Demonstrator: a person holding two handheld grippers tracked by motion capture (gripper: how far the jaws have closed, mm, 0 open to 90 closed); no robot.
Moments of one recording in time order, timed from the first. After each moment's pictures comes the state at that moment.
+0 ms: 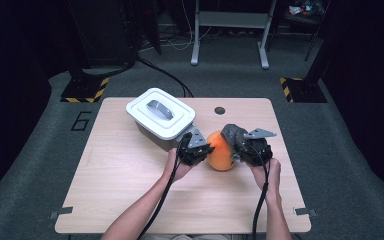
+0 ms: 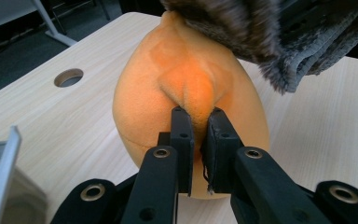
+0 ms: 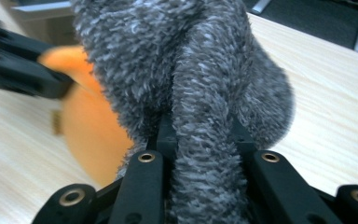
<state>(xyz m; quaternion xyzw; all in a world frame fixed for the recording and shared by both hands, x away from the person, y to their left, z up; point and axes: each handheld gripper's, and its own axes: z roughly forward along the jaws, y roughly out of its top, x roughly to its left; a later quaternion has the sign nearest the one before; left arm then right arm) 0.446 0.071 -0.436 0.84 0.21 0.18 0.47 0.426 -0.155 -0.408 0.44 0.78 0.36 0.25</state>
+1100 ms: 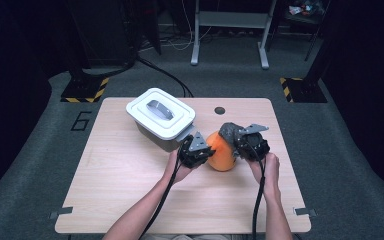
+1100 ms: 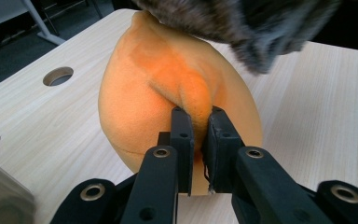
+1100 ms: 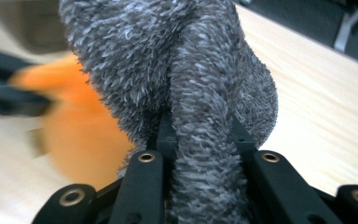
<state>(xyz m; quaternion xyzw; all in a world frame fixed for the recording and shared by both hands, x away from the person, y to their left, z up) 0.445 0.072 -0.445 0.84 0.21 0.17 0.47 0.434 -0.145 -0.402 0.44 0.80 0.31 0.27</state>
